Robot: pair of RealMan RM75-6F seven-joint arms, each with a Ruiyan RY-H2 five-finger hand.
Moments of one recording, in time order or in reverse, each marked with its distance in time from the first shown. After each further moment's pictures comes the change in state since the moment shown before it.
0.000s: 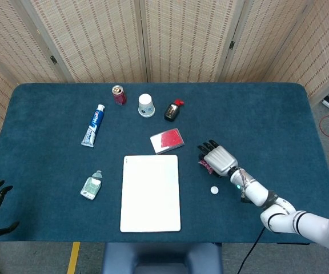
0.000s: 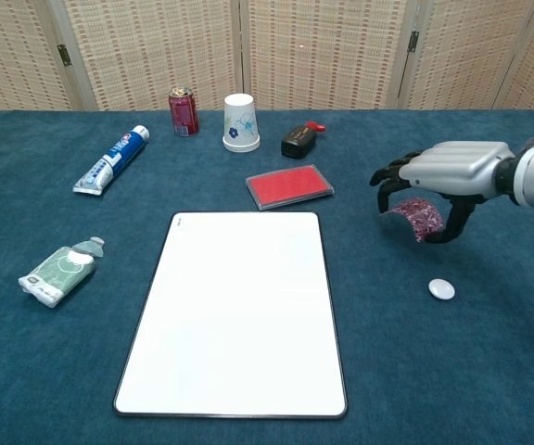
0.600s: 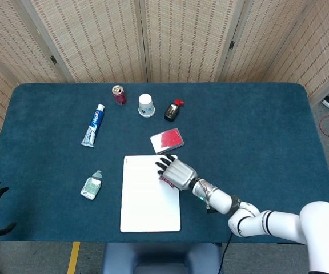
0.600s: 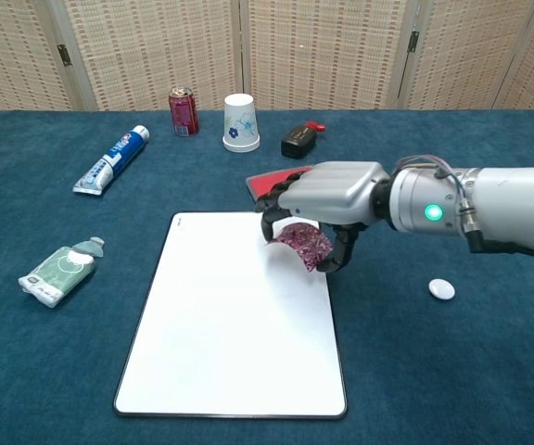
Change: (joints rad) left arm 0.015 0.006 0.005 0.020 0.000 0.011 -0.034; right arm 0.146 -0.153 0.055 -0.108 0.088 -0.059 -0.217
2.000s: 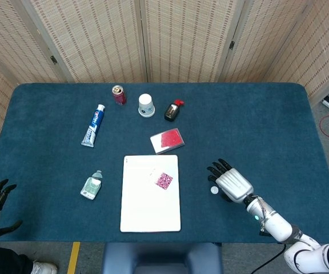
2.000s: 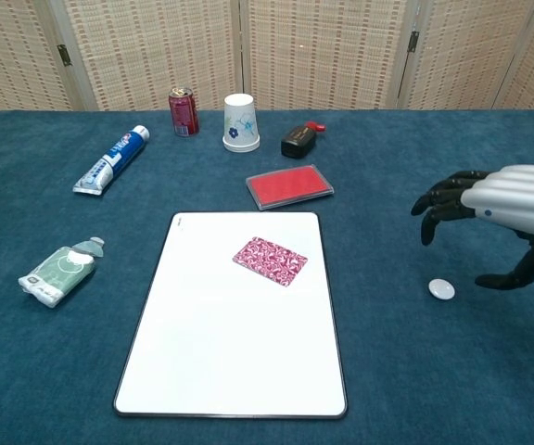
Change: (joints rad) left arm -0.020 -0.012 -0.006 -0.008 0.032 -0.011 -0.003; right arm -0.324 0.297 -0.229 -0.204 -0.118 0.366 0.146
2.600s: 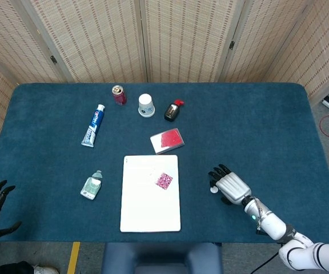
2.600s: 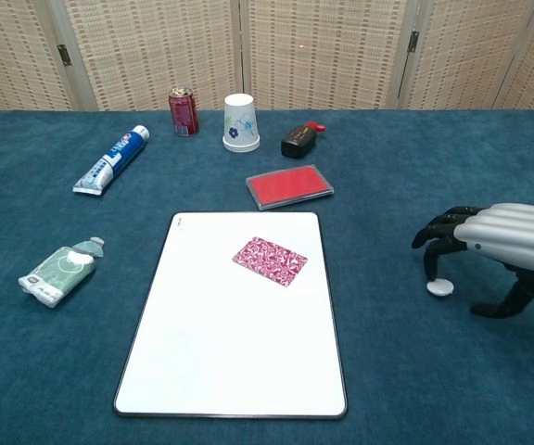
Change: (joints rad) left arm 0.007 0.008 0.006 -0.011 -0.003 0.006 0.008; right arm -0.025 -0.110 0.019 0.171 -0.034 -0.072 0.101
